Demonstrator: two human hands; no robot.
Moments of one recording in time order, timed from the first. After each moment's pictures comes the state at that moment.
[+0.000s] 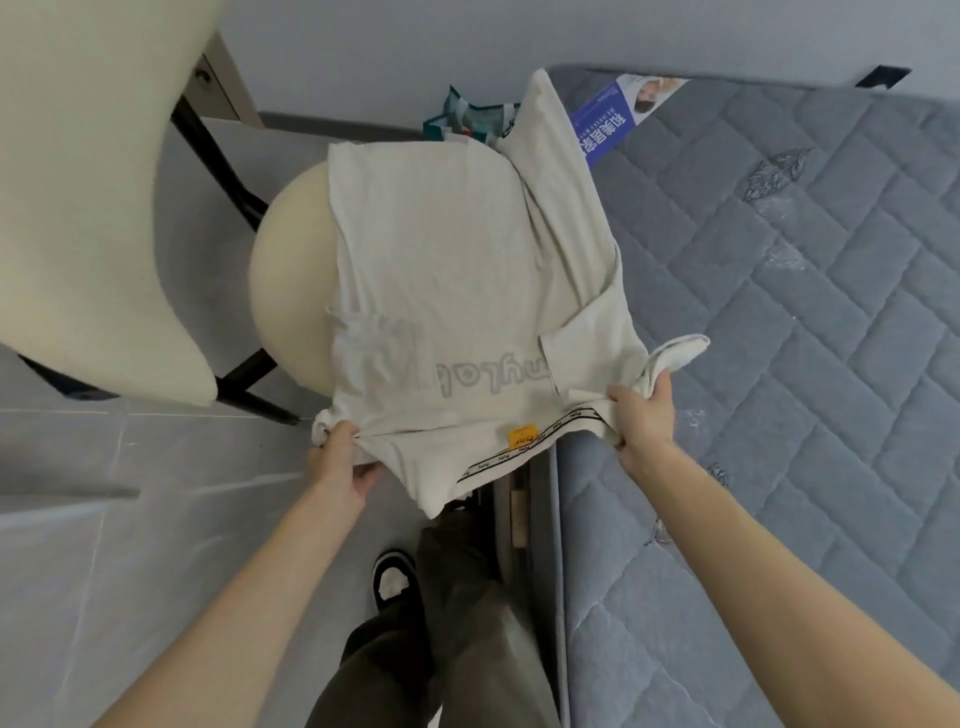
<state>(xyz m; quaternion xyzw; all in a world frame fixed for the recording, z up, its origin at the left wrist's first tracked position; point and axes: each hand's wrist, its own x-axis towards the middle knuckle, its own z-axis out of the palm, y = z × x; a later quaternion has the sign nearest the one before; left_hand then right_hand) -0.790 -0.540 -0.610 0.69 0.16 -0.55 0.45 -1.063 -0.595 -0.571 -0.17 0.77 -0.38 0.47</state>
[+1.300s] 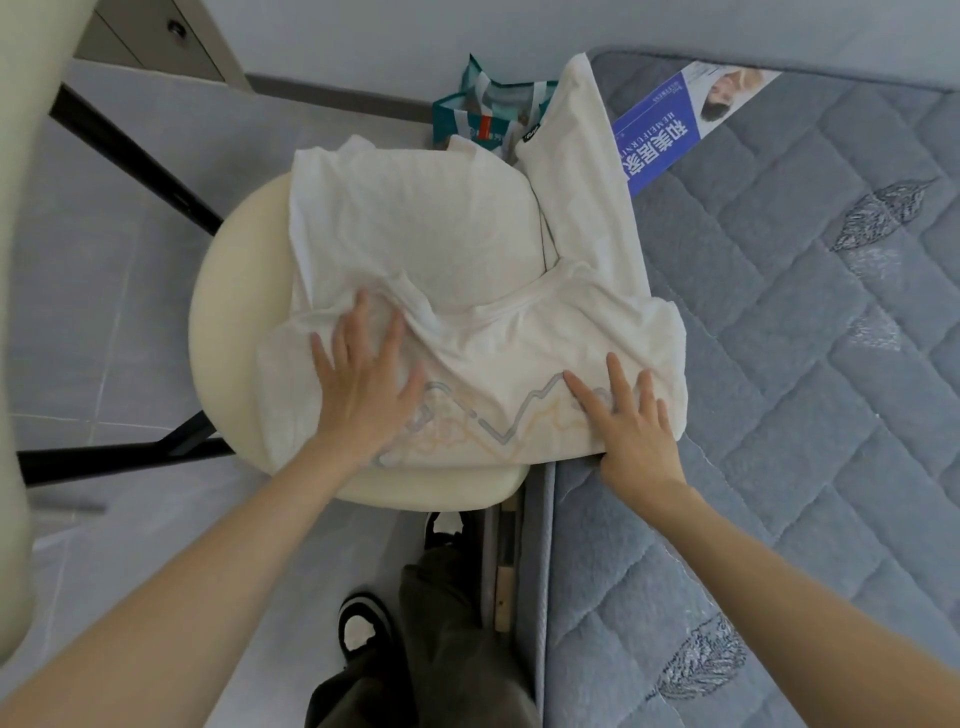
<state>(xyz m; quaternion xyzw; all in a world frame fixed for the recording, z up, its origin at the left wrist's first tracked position) -0.811 -0.722 -0.677 0.74 -0.64 -0.20 0.02 -1.099 -0.721 -0.652 -0.75 0.60 0.21 0.18</state>
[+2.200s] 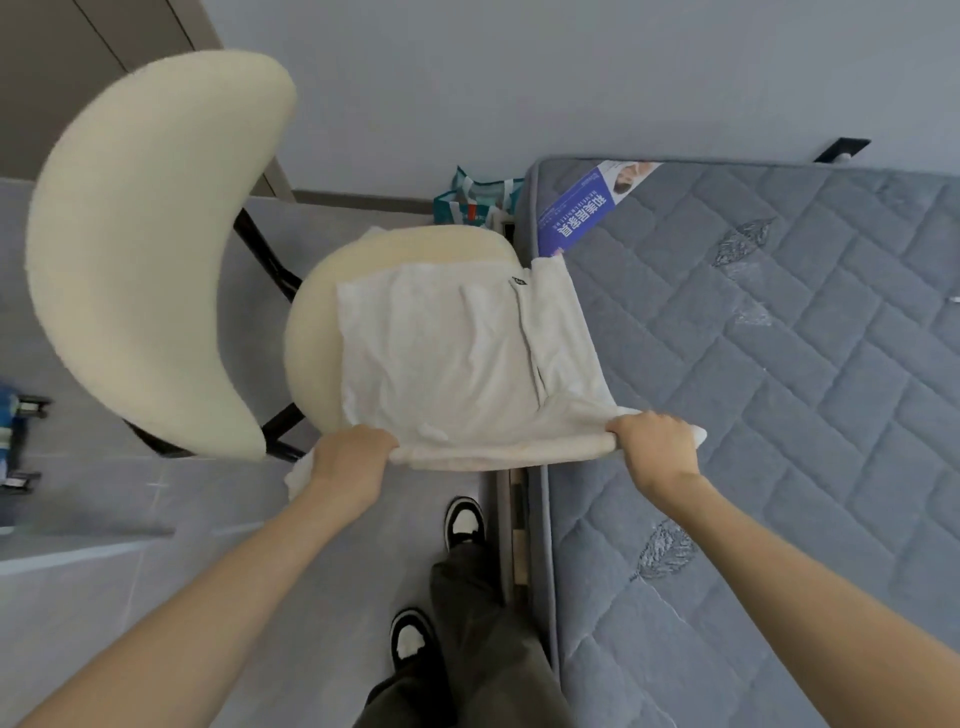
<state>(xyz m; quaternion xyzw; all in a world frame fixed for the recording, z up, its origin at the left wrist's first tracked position) -0.780 -0.582 -0.515 0.66 -0.68 -0.23 -0.22 -1.092 -0.619 -0.493 -0.72 0.63 0.27 0.07</state>
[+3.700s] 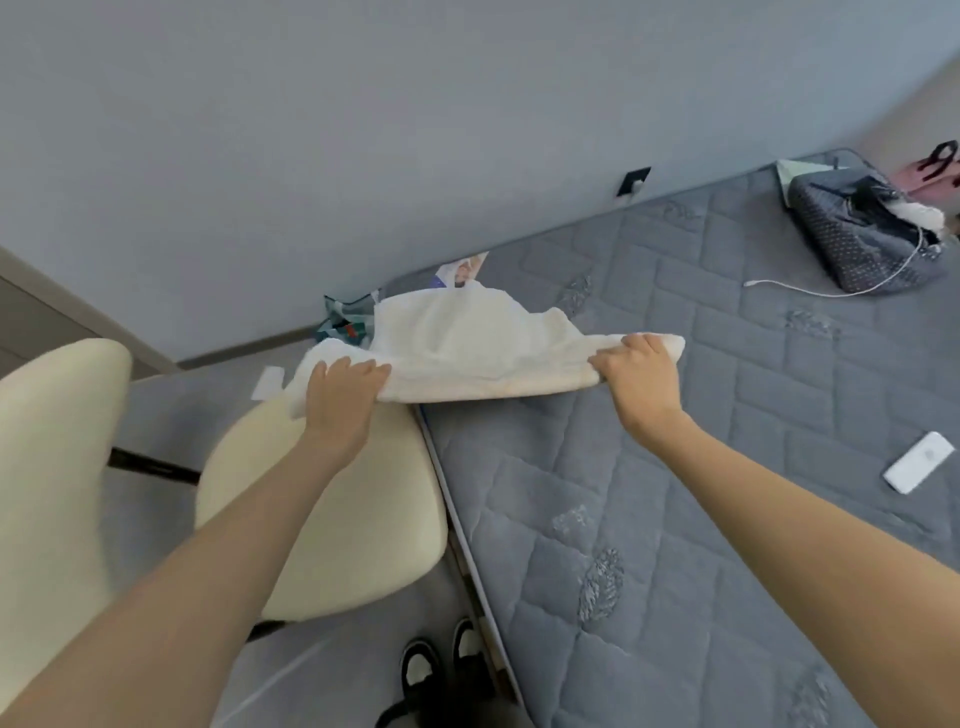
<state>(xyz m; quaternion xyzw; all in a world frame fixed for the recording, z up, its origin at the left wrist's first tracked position) -0.916 -0.812 -0.390 0.55 -0.83 -0.03 -0.11 -1.243 -0.737 -0.357 -0.67 0.73 0.15 -0.01</state>
